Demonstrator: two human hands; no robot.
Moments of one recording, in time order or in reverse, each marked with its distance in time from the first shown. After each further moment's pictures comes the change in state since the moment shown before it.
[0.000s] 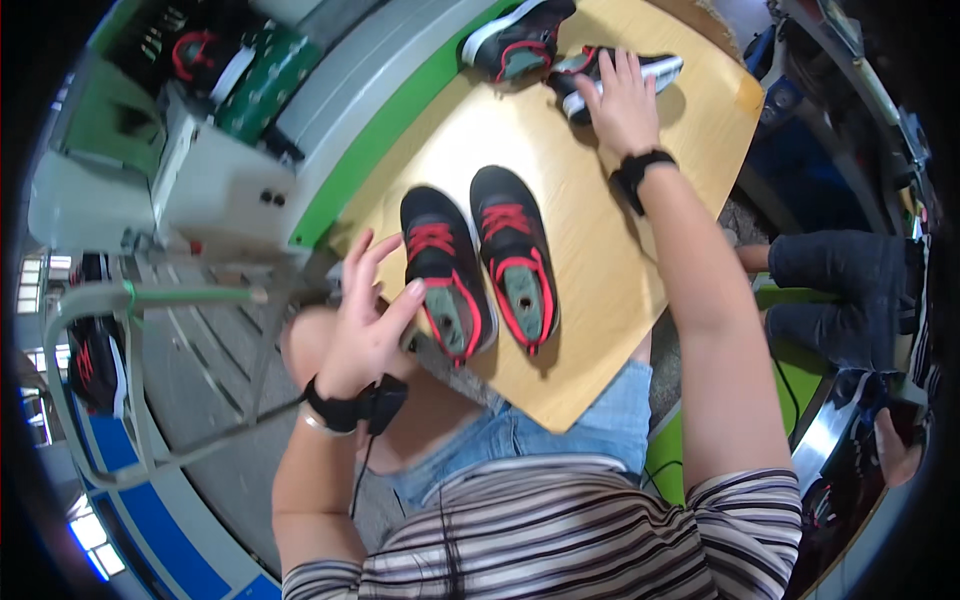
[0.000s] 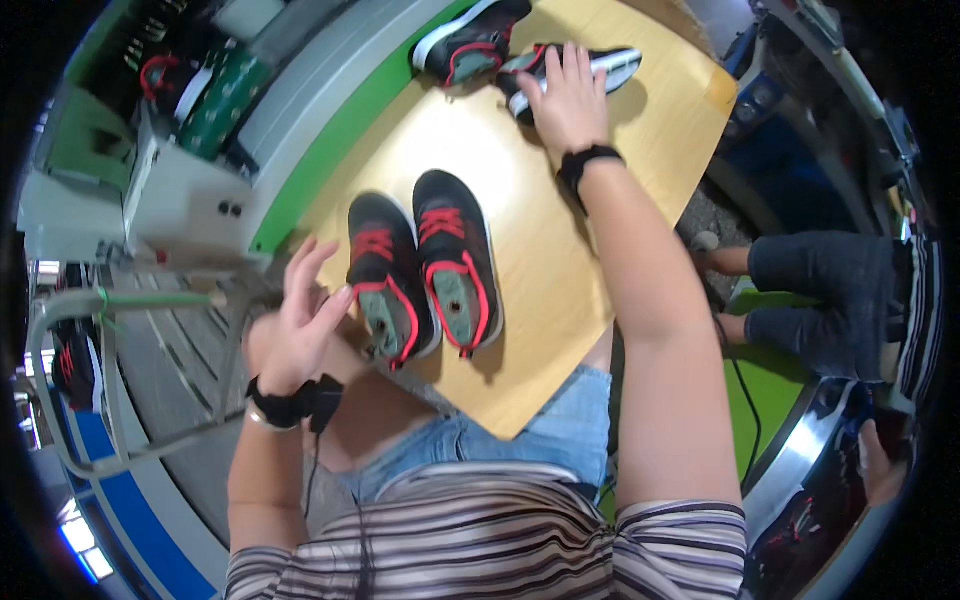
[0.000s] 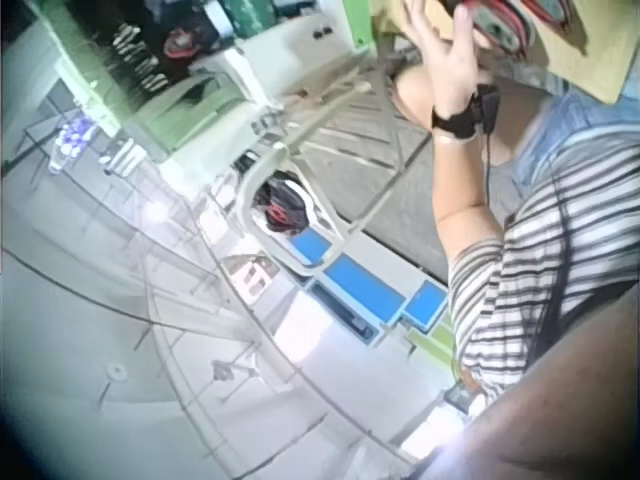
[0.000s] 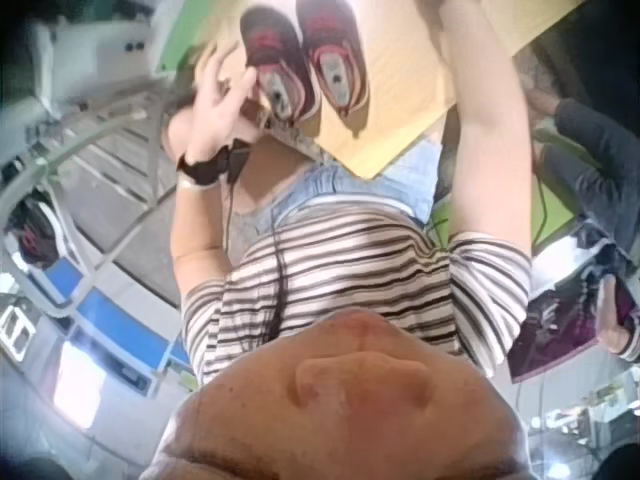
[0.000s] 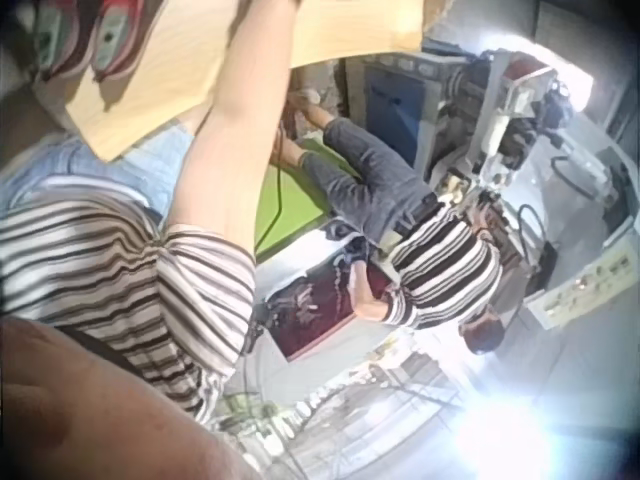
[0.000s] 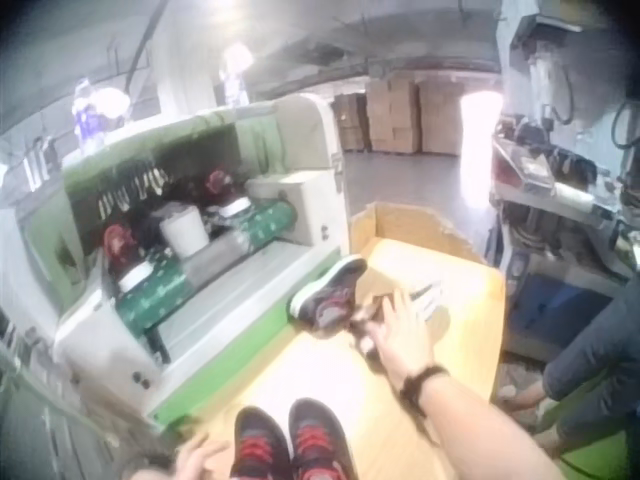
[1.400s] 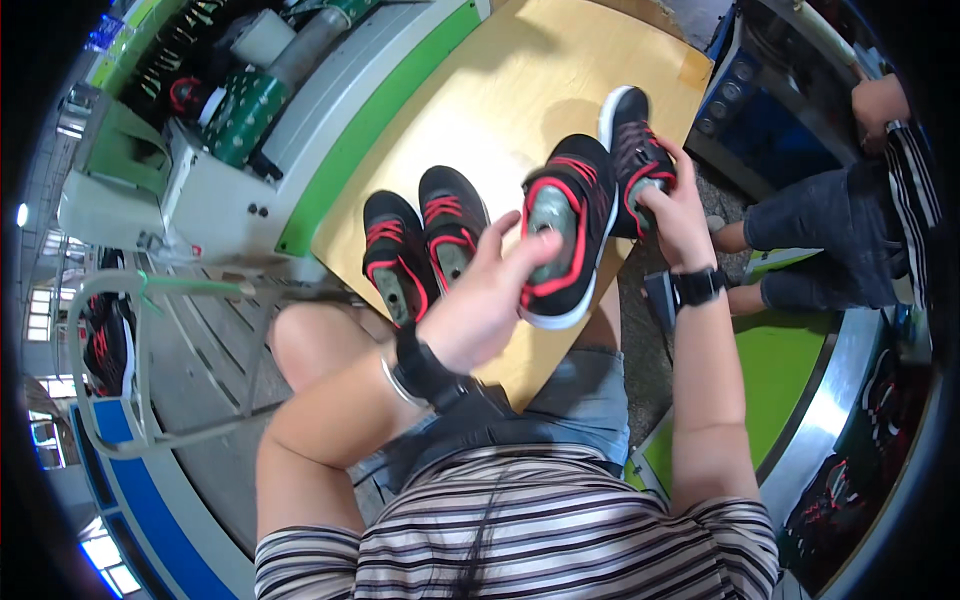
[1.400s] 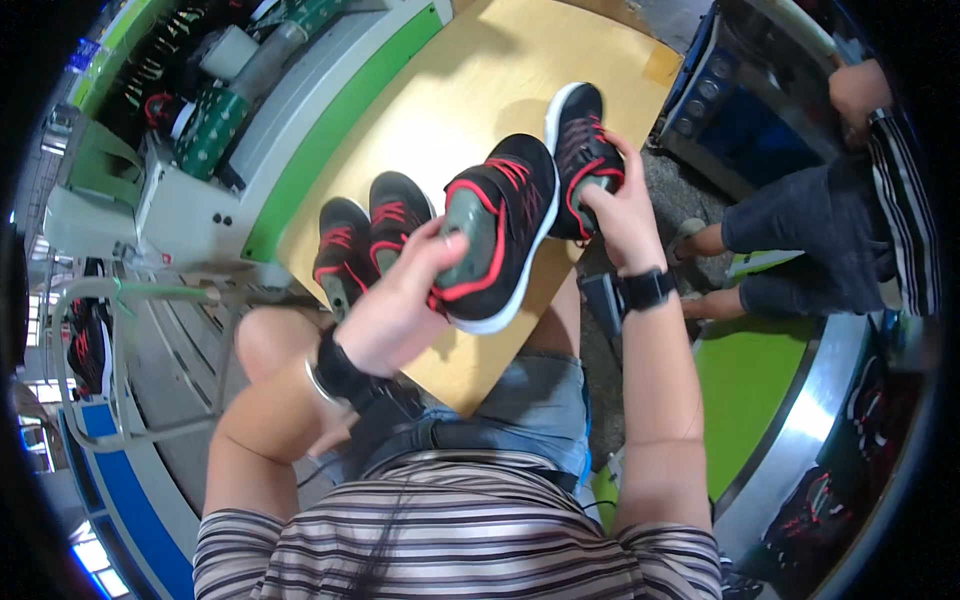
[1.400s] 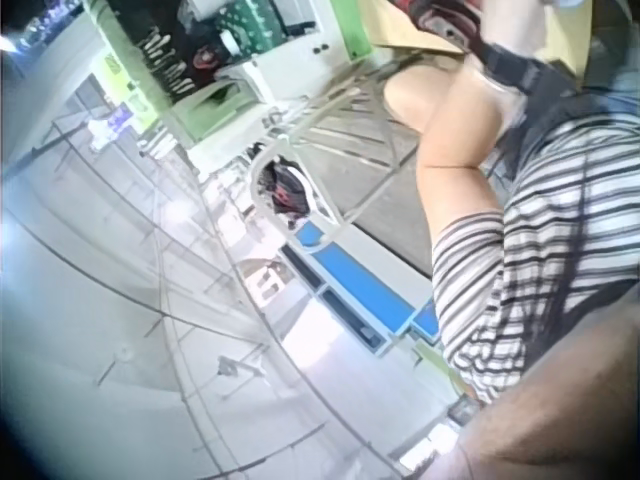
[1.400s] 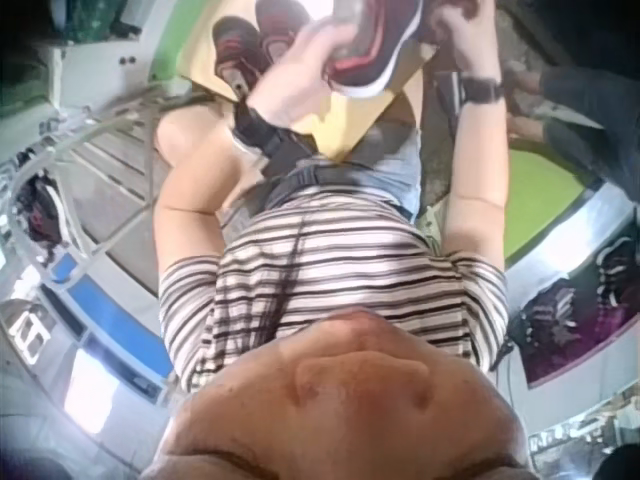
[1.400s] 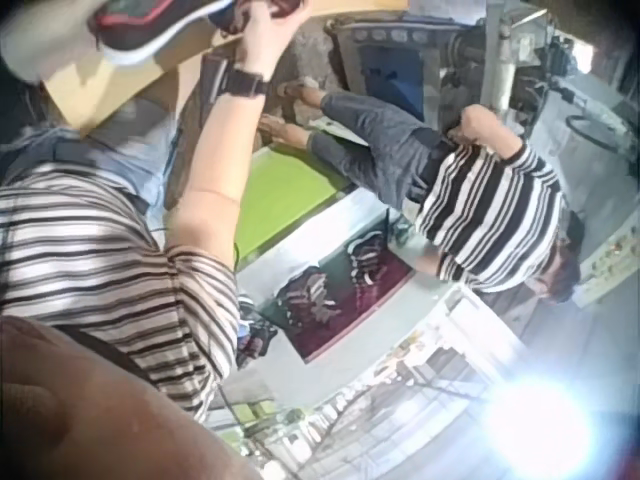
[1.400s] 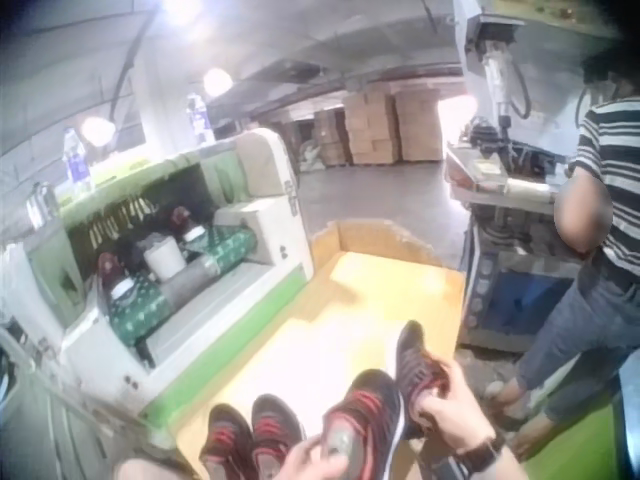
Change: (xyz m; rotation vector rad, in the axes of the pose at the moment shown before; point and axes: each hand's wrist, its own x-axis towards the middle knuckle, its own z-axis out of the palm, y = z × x) left_hand -0.006 0.105 0.156 -0.903 -0.378 -0.303; right_hand -0.139 0.053 -0.176 1.346 -0.178 0.758
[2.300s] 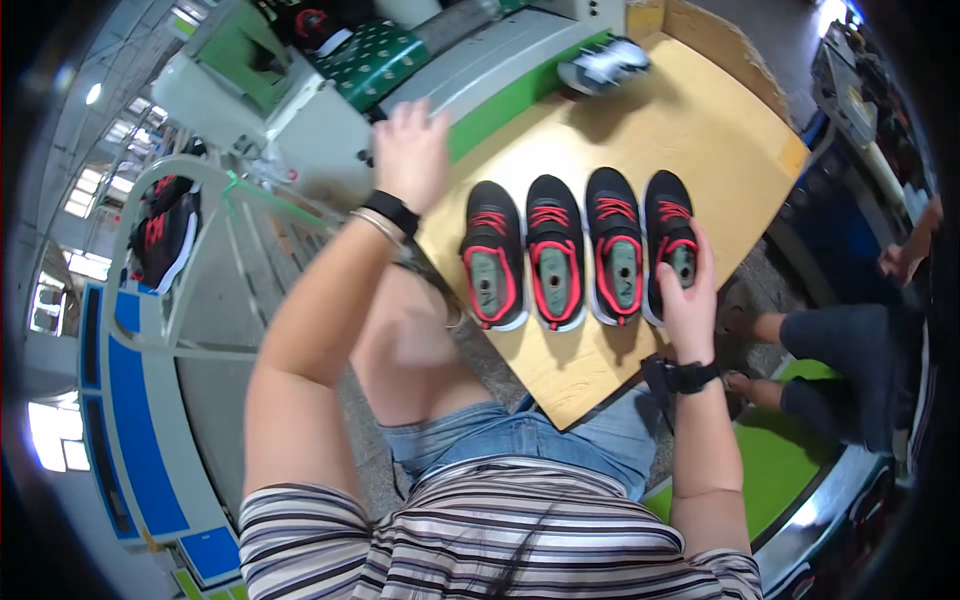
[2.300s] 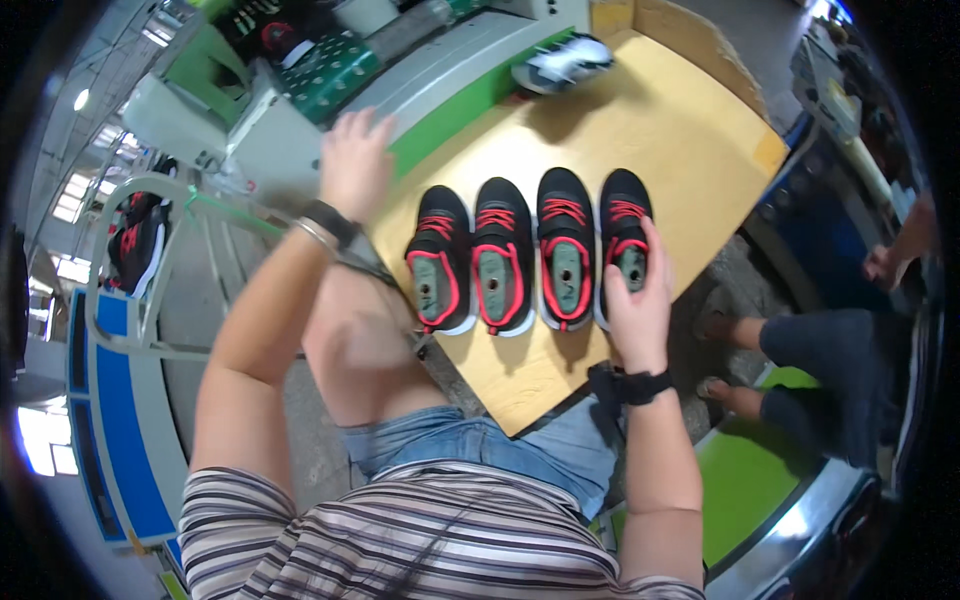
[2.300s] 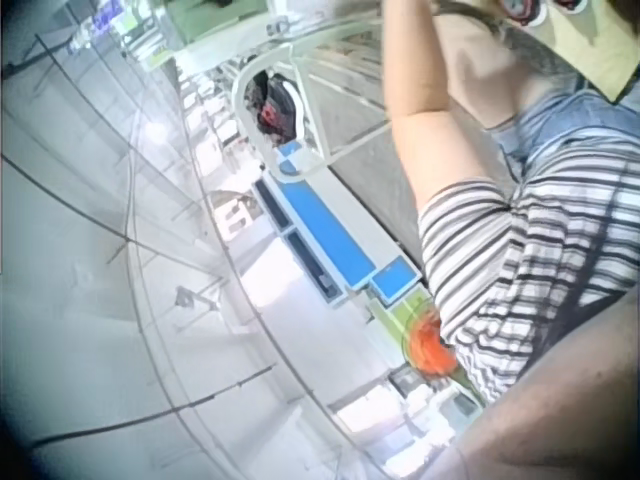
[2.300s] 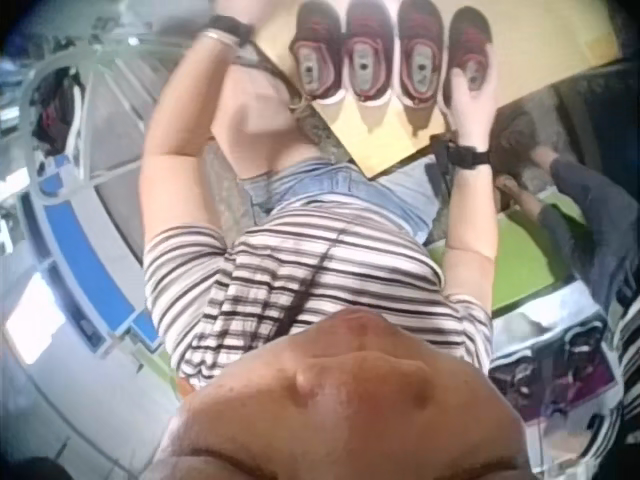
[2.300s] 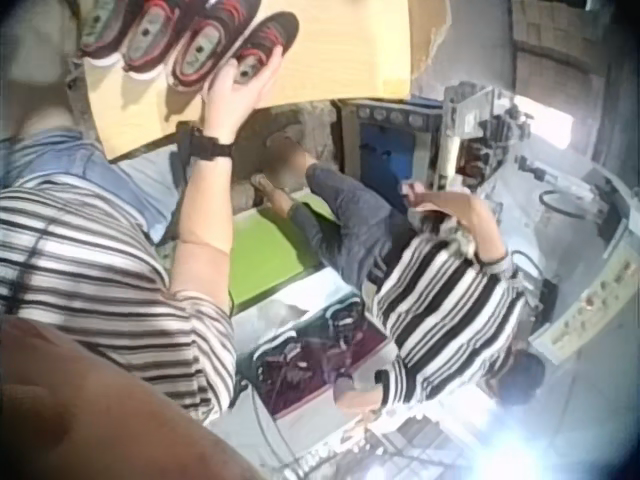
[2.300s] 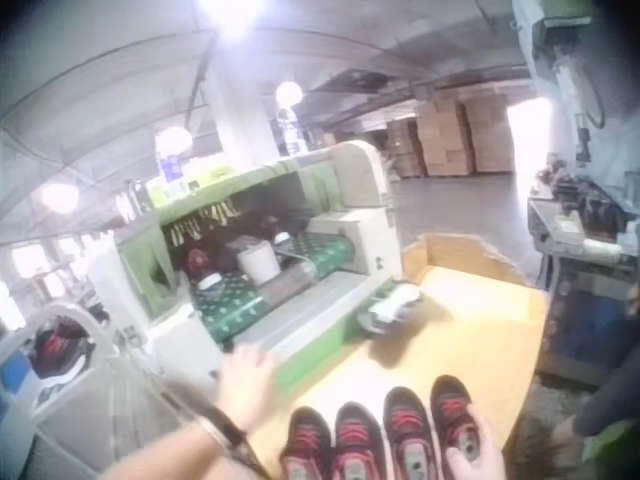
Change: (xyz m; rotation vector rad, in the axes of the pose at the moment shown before) left_hand 0.021 0.132 -0.193 2.266 0.891 0.838; right_hand -0.052 0.032 0.071 -0.396 -0.041 -0.375
